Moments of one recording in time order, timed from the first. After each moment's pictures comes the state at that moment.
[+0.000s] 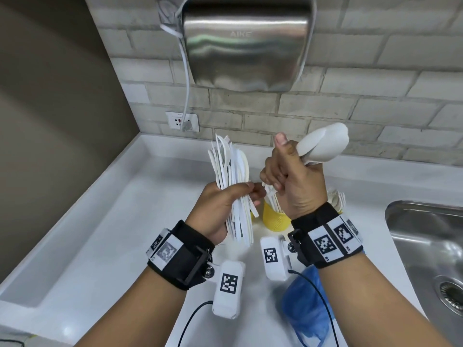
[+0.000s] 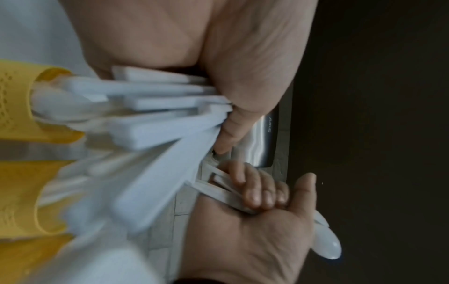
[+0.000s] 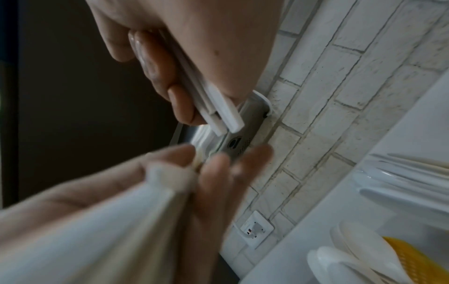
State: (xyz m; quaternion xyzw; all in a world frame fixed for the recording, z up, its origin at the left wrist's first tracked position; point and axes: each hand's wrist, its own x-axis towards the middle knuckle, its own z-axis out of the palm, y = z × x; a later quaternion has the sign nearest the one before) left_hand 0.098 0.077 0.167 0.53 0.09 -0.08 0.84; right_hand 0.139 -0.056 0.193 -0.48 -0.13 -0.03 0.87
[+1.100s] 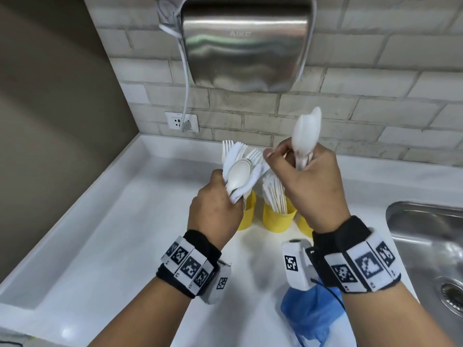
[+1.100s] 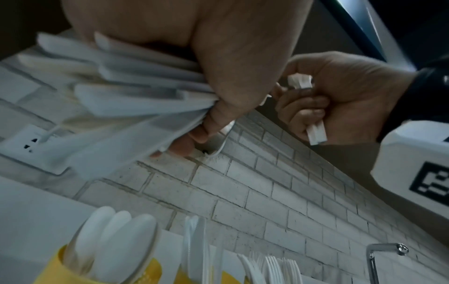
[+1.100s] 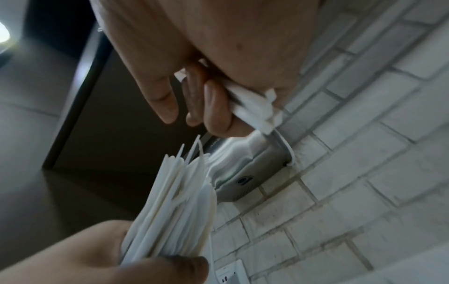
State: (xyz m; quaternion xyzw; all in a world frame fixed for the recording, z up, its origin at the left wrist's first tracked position) left_hand 0.095 0.077 0.155 0.91 0.08 0.19 0.35; right_hand 0.120 -0.078 0.218 -0.74 -0.13 -0.14 0.64
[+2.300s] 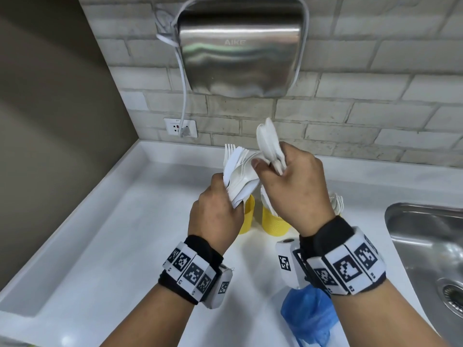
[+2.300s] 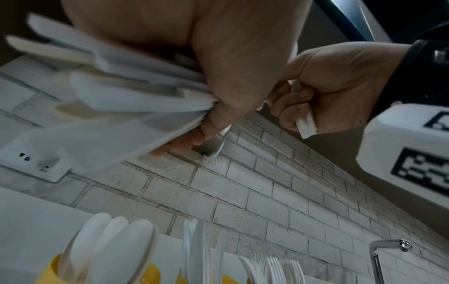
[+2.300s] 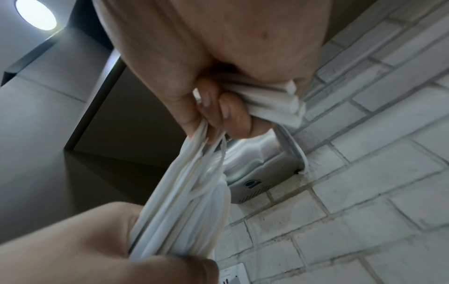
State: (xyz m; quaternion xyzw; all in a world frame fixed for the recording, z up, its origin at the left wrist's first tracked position) left_hand 0.093 0.070 0.159 0.92 0.07 0.21 0.32; right_hand 0.121 -0.067 0.219 -0.85 -0.13 -0.20 0.48
